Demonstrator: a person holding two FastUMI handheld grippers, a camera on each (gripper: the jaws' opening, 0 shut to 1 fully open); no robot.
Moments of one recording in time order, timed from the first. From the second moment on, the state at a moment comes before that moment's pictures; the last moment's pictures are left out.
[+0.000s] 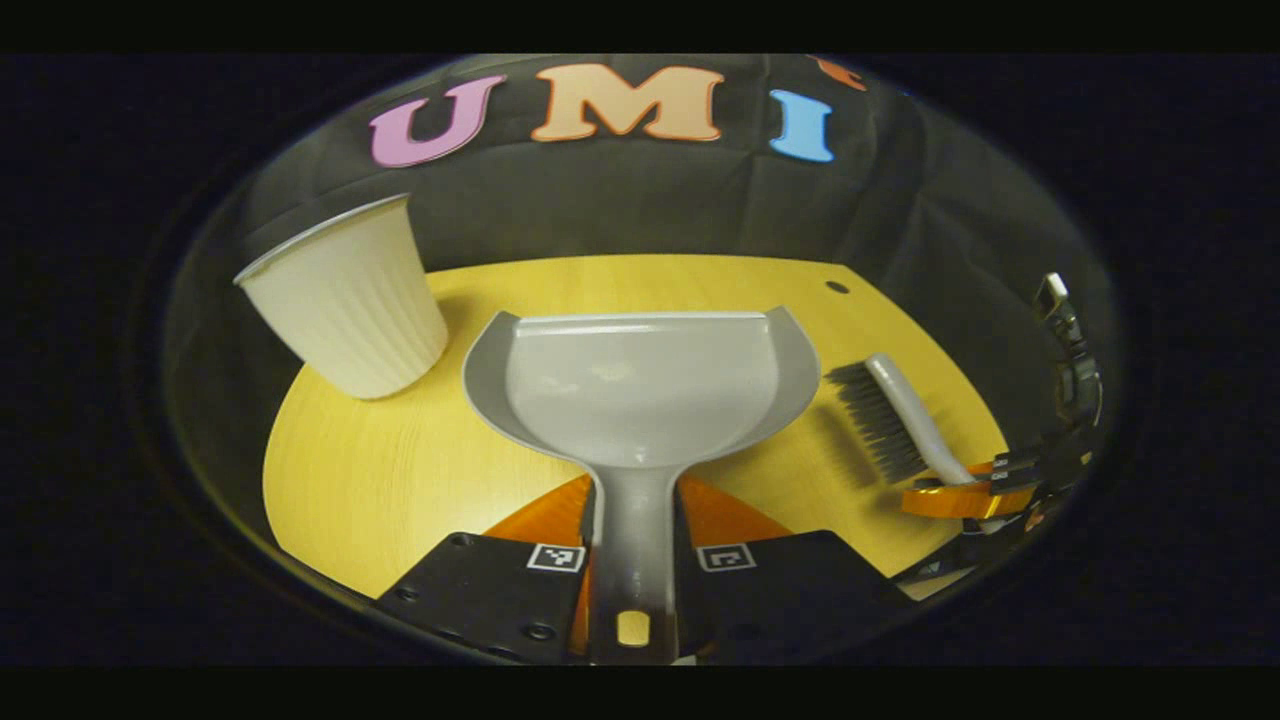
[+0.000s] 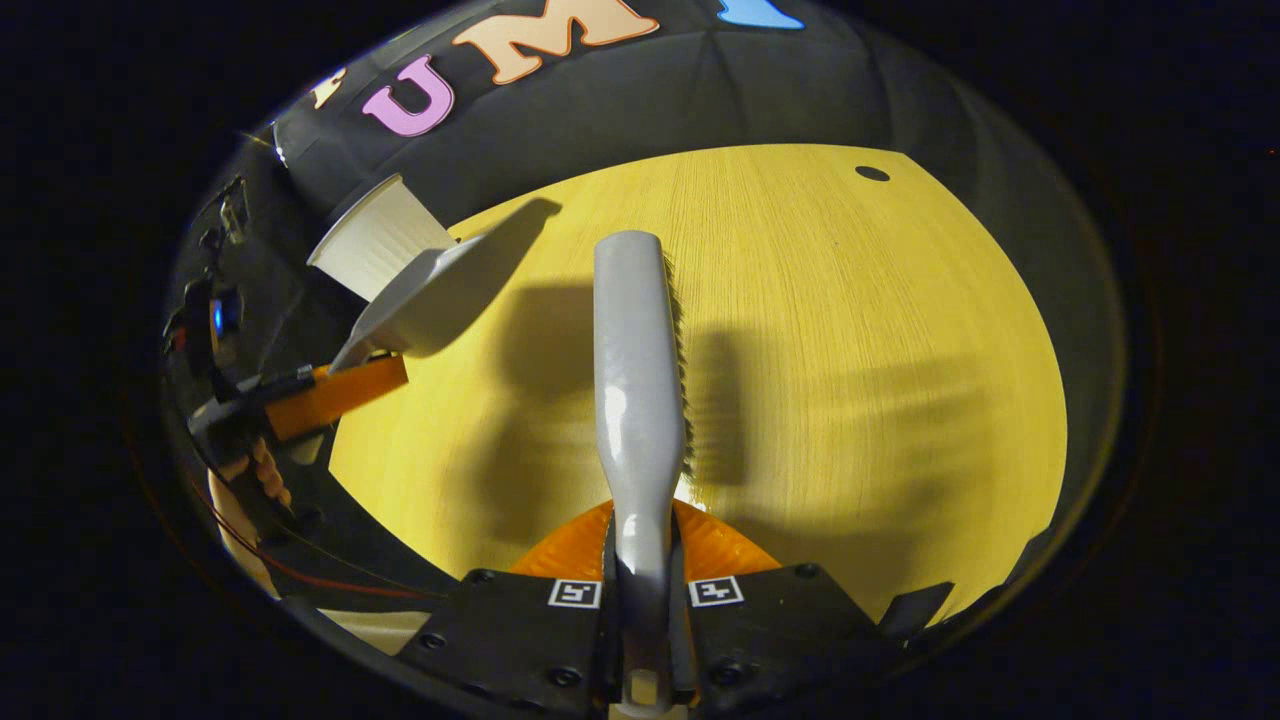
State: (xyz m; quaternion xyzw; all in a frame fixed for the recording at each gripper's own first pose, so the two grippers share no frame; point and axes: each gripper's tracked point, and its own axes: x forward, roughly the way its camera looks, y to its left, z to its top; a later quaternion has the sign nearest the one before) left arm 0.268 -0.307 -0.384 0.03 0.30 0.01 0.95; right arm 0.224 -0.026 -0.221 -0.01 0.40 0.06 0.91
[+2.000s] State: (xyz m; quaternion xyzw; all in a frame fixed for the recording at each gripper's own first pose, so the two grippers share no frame) left arm 0.219 -0.293 -0.285 0.10 0.08 0.10 0.99; right arm 0.251 0.040 -0.078 0.00 0.08 0.01 1.00
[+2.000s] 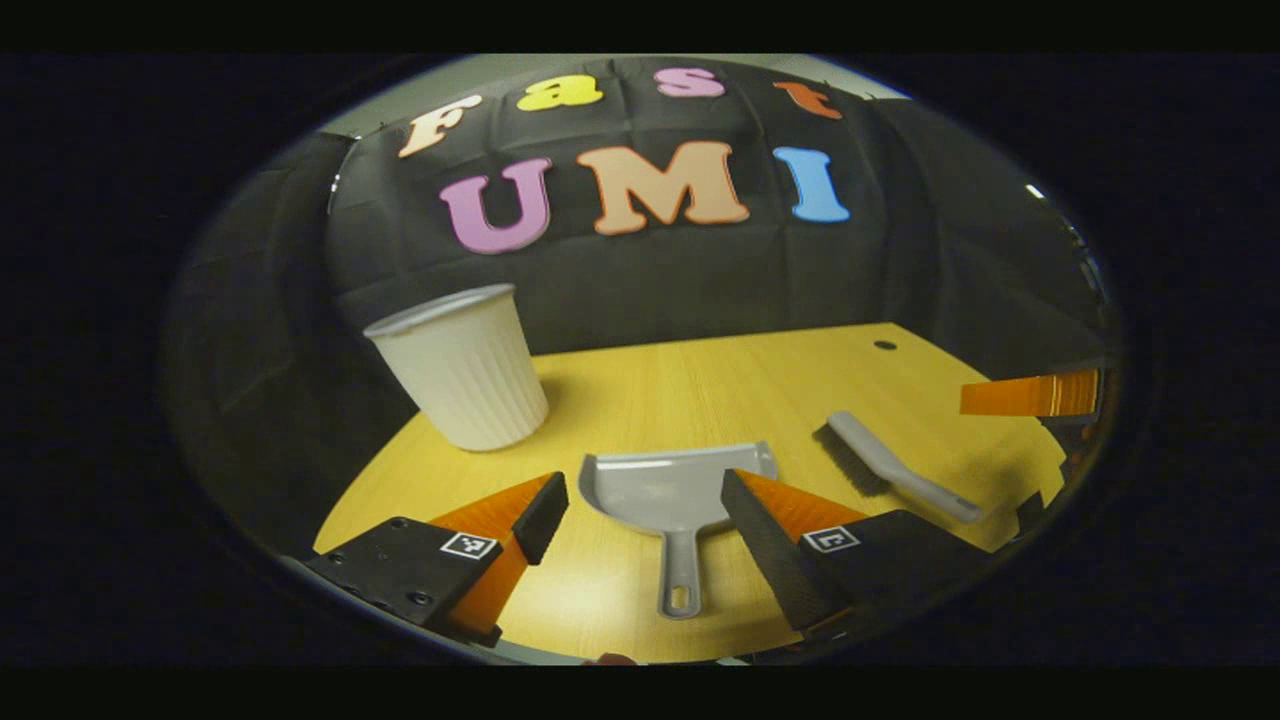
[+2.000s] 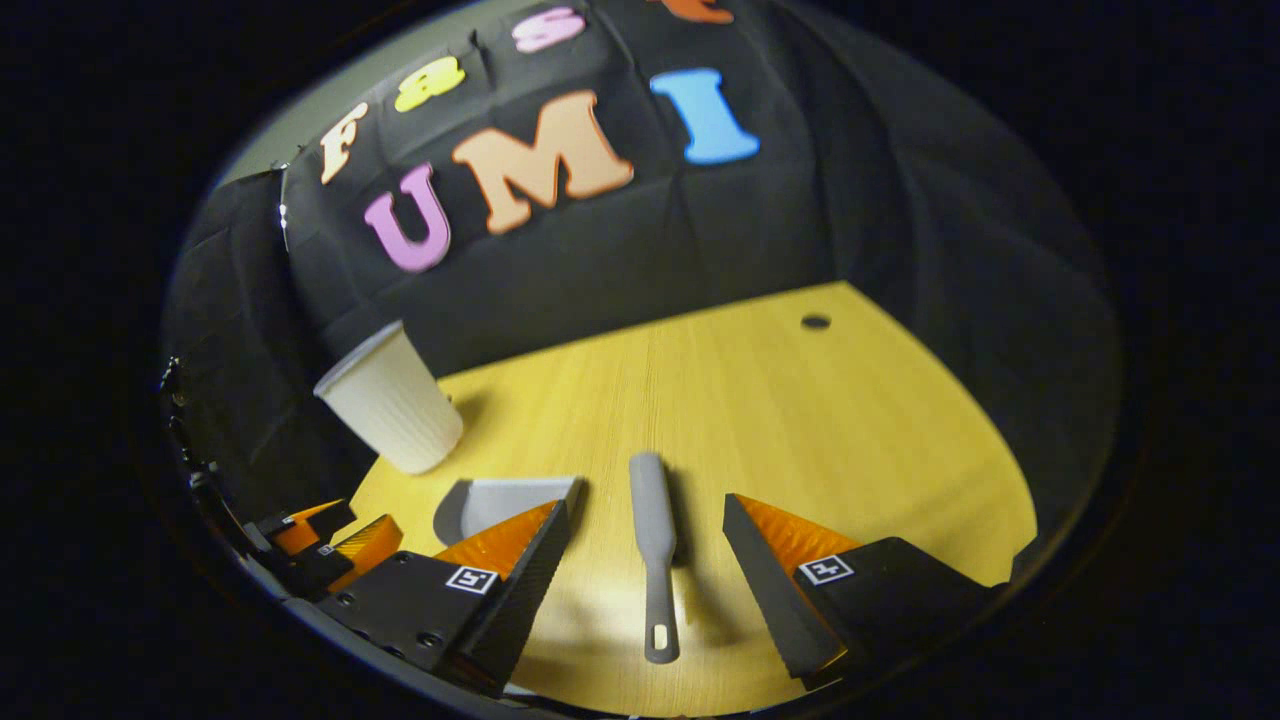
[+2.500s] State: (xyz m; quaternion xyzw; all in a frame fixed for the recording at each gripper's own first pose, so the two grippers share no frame) left arm 0.162 -0.310 -0.159 0.08 -0.14 0.05 0.98; right arm 0.140 0.096 0.022 -0.02 -0.13 0.00 0.99
